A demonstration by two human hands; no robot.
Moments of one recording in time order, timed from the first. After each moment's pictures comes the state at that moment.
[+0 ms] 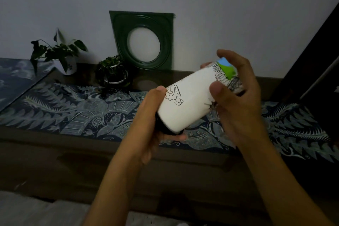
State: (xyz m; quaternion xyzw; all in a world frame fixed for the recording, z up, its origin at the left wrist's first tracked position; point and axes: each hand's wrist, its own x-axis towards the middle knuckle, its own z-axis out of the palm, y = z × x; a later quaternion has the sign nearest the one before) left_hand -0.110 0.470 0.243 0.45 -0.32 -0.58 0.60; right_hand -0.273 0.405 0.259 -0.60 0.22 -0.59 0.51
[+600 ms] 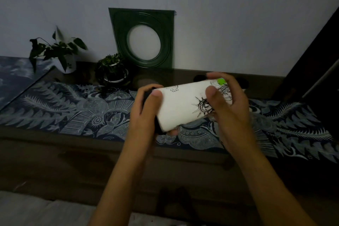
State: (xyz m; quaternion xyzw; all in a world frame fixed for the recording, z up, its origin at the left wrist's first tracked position) left_hand -0.103 0.460 0.223 0.46 -0.38 -0.47 0.66; right_hand -0.265 0.404 0.235 -0.57 0.33 -0.56 0.51
